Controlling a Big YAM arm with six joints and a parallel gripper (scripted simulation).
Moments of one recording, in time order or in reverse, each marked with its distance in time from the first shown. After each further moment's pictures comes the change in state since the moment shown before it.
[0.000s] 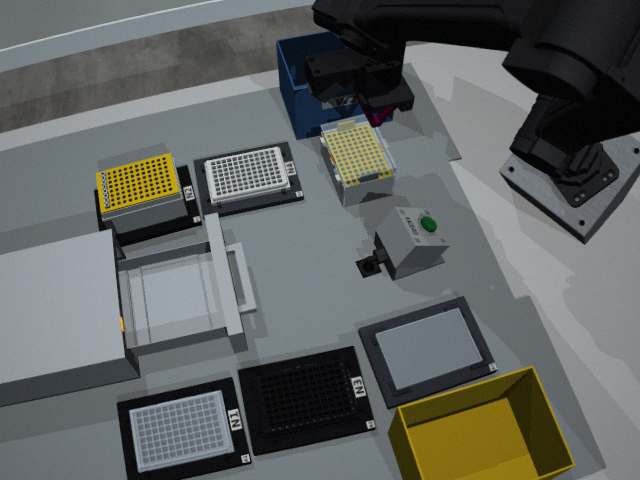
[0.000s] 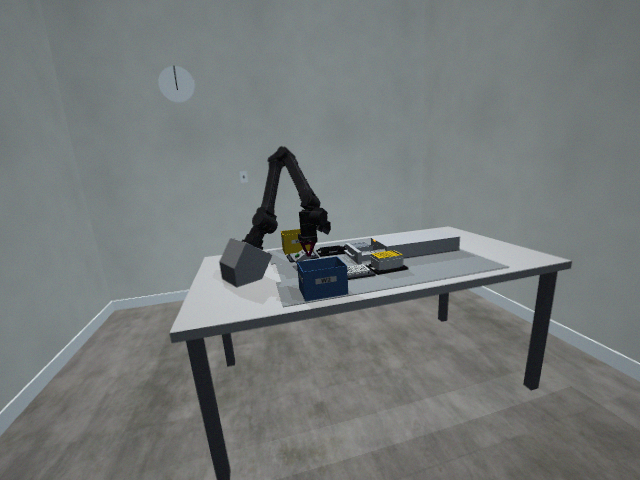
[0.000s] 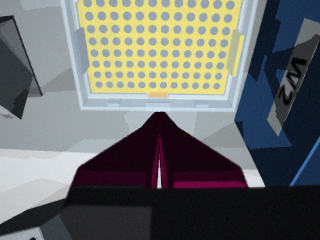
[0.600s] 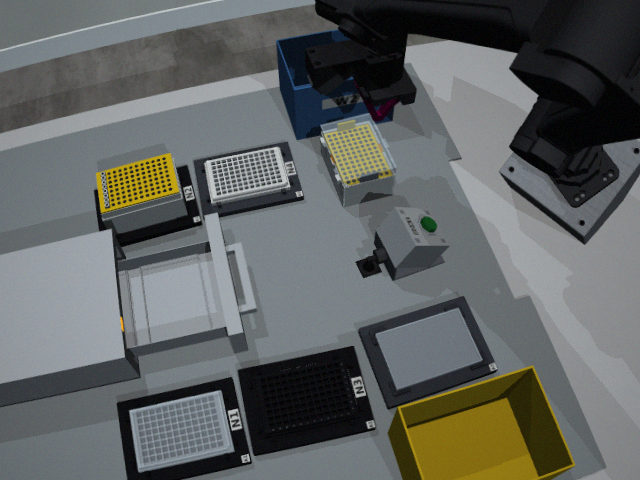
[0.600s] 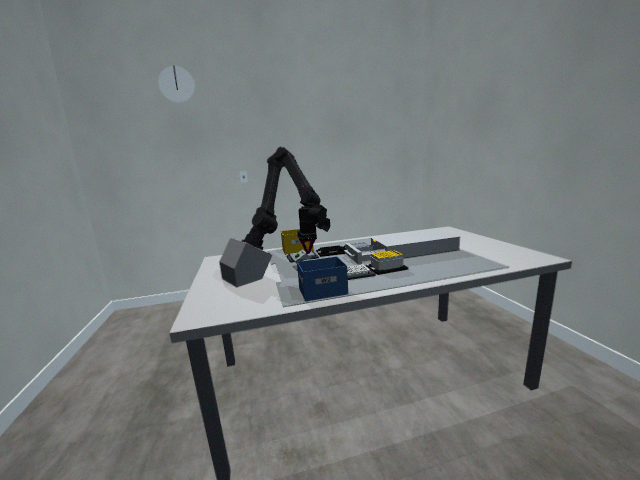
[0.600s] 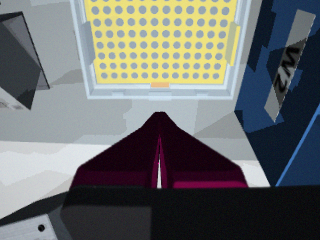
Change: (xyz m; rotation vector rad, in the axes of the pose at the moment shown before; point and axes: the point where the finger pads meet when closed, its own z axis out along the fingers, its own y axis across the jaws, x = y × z) arm 0.002 0.001 -0.014 -0.007 0.007 0.013
